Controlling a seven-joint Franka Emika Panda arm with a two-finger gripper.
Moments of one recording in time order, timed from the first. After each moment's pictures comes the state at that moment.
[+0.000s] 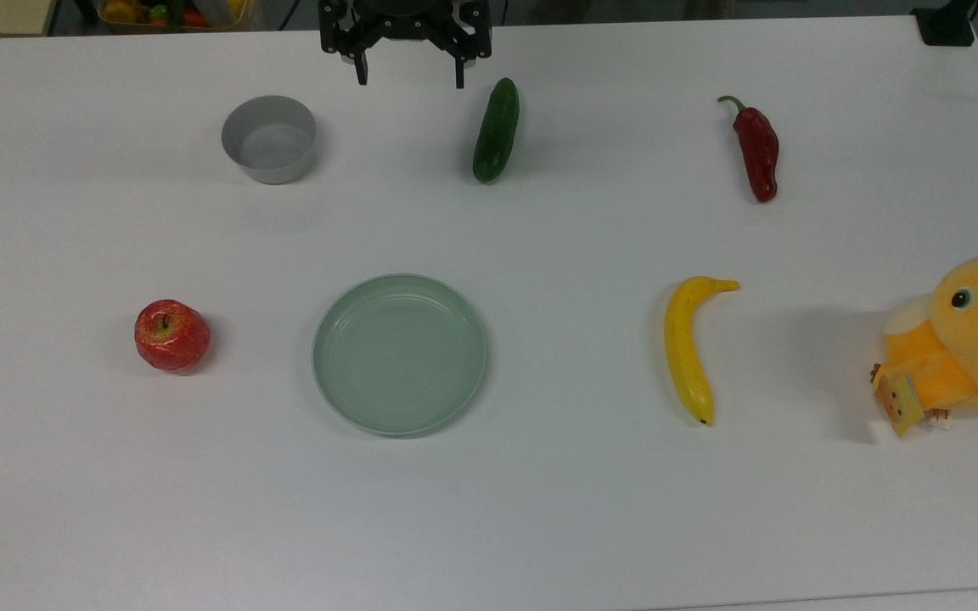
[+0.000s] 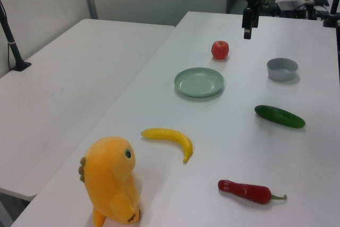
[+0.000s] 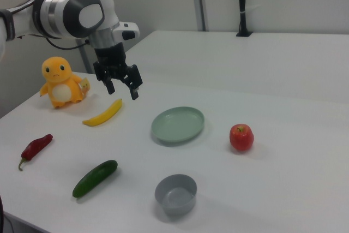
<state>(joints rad) 0.10 0.02 0.02 -1.74 -0.01 1.77 0.08</state>
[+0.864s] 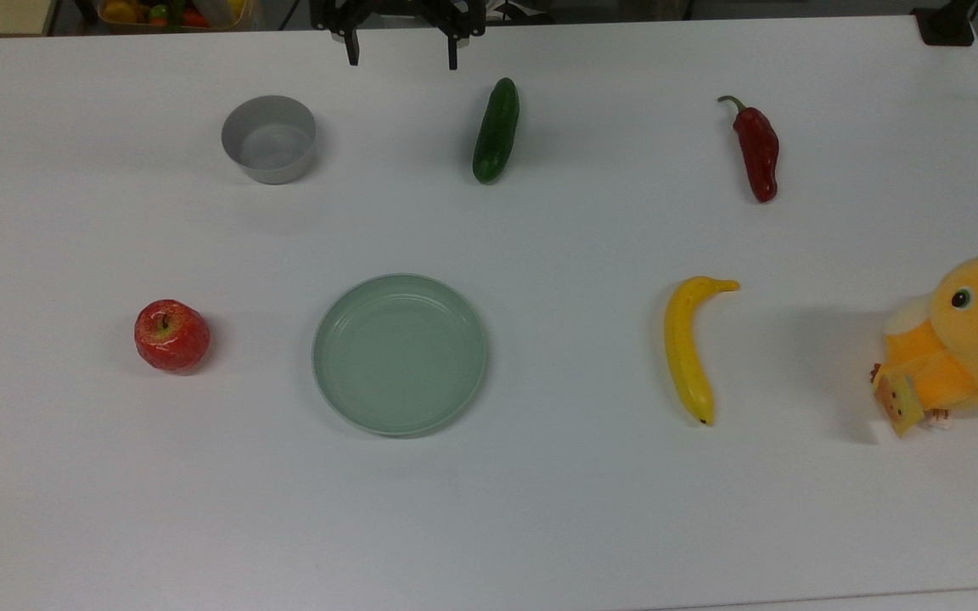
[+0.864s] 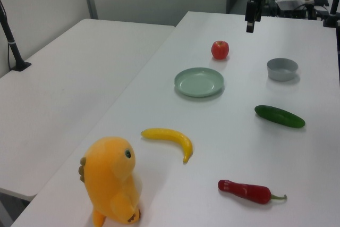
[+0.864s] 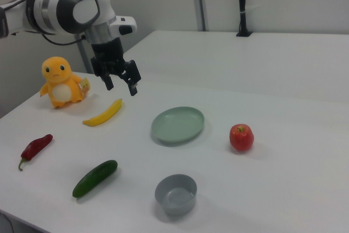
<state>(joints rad) 0.09 -0.02 0.02 -1.75 -0.01 1.77 0.08</state>
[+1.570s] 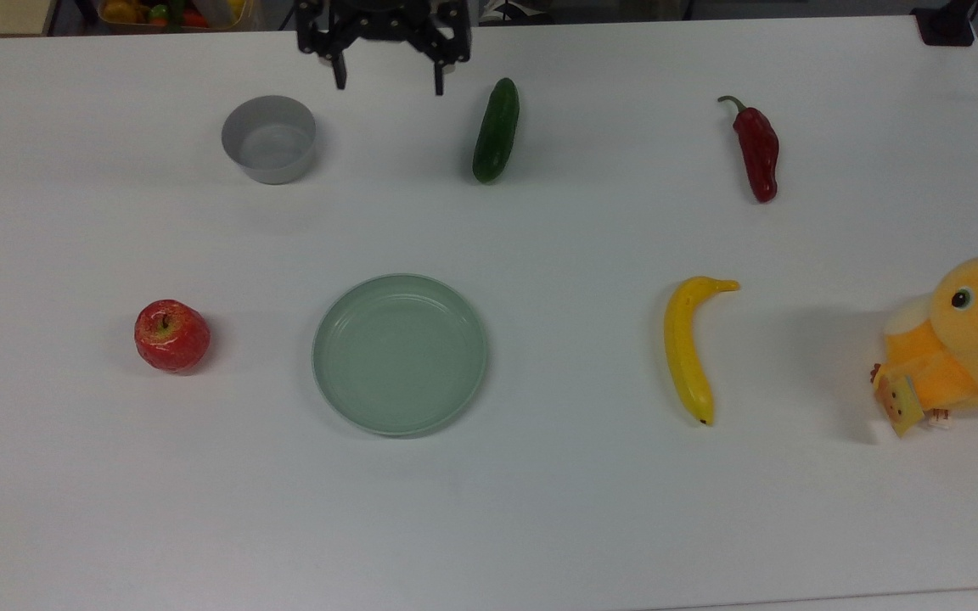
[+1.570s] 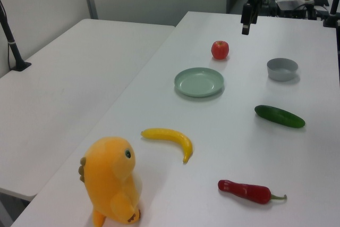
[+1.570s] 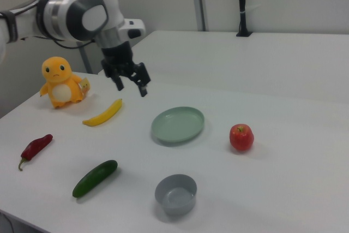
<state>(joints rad) 0.06 0.00 0.02 -1.77 -0.01 1.86 0.08</state>
